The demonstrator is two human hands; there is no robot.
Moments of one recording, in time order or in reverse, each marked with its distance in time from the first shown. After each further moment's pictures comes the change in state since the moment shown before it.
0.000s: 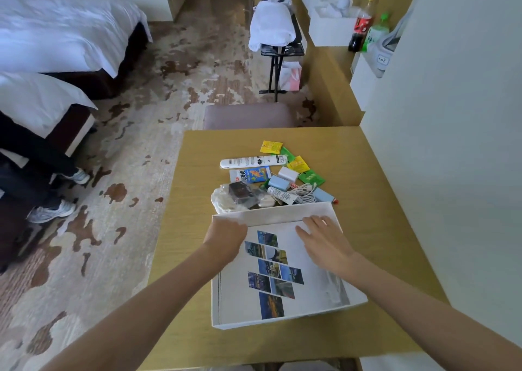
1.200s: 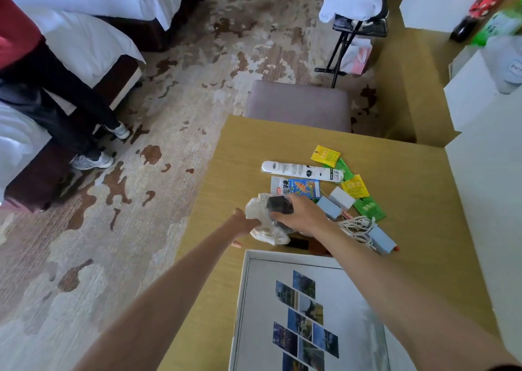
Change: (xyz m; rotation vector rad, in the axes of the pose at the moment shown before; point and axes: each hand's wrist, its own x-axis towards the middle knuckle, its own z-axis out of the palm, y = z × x) left_hand 0.111 -0.088 0.079 -1.585 -0.413 -0.828; right_hand 0.233 -0.023 -0.026 0.848 -0.195 0.156
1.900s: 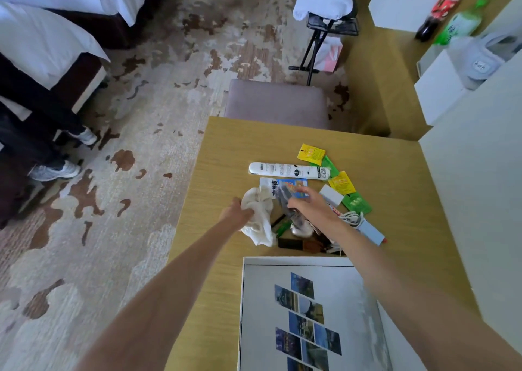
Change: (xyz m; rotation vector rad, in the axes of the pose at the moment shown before) left_hand 0.023 0.018 -0.004 0.004 0.065 0.249; right_hand -0.010 0.015 -0.020 0.749 0.078 0.261
